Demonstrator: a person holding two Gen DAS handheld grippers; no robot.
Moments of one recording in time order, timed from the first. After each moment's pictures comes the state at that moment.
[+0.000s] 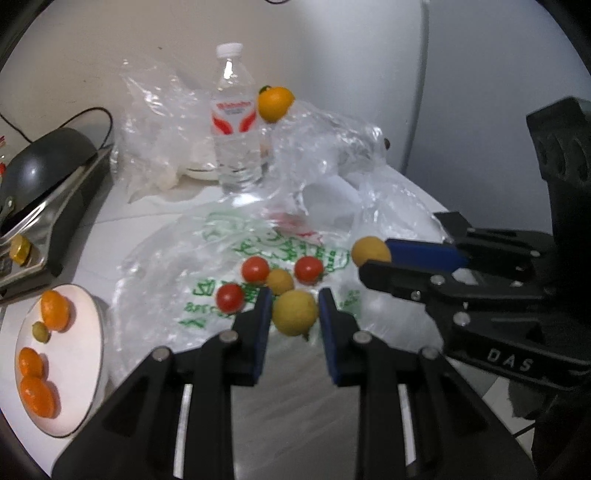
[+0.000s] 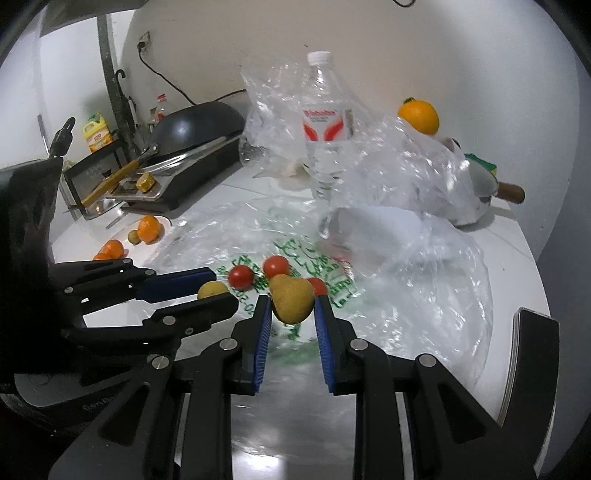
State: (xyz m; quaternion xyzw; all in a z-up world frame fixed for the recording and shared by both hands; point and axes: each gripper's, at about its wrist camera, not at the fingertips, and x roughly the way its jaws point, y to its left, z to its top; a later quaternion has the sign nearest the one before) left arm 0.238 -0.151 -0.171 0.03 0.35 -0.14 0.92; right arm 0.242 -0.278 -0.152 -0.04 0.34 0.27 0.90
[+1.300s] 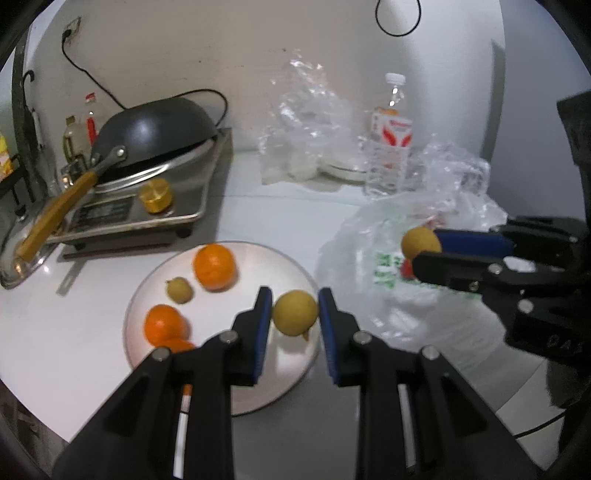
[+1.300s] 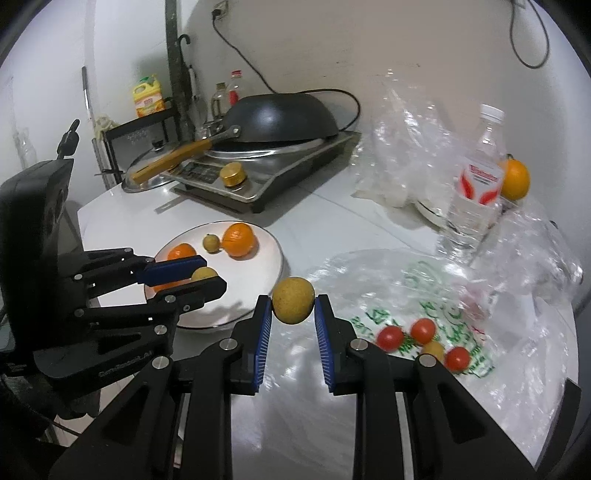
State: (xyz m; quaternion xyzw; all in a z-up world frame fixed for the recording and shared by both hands) left arm 0.195 0.024 -0.172 0.00 0.33 -0.02 0.94; right arm 0.221 -0.116 -0.135 -0.11 0.32 0.34 0.88
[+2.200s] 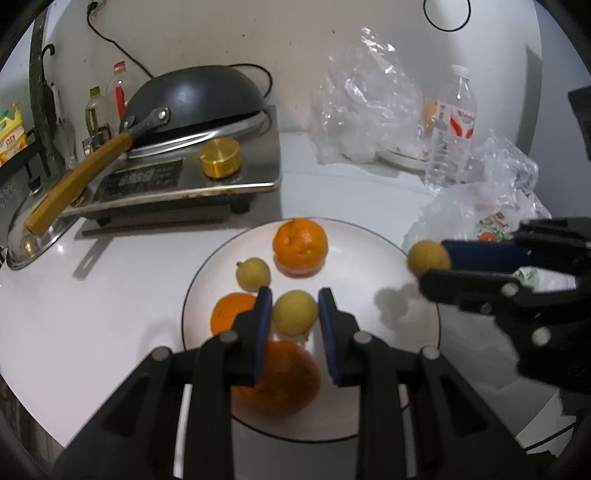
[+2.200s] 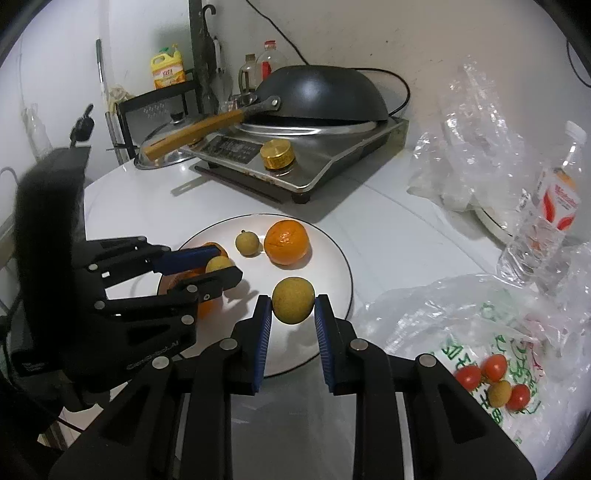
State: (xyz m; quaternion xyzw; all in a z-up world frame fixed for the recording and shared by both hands) left arm 0.215 0.095 -0.206 -0.02 0.35 0.01 0.94; right arm 0.243 -0.034 -0.164 -0.15 0.35 0.37 0.85
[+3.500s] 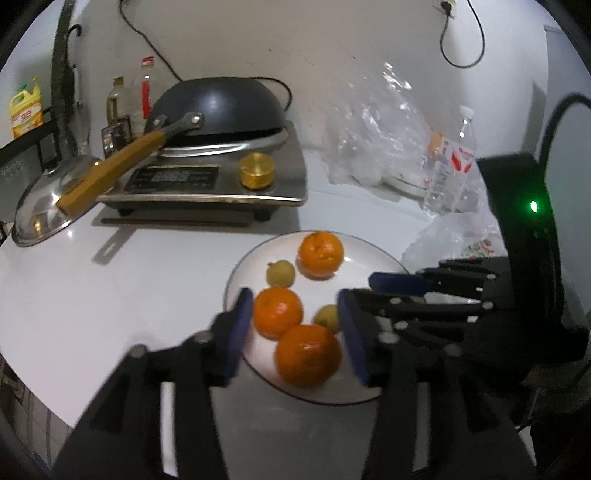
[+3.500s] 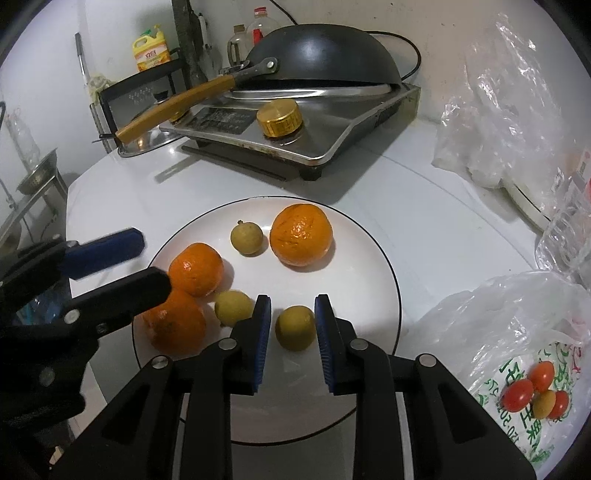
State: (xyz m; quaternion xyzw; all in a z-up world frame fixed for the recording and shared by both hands) left arm 0.178 0.128 -0.185 -0.07 0.32 0.01 0.94; right arm 0.269 0.010 -0.197 -0.14 0.40 0.35 0.84
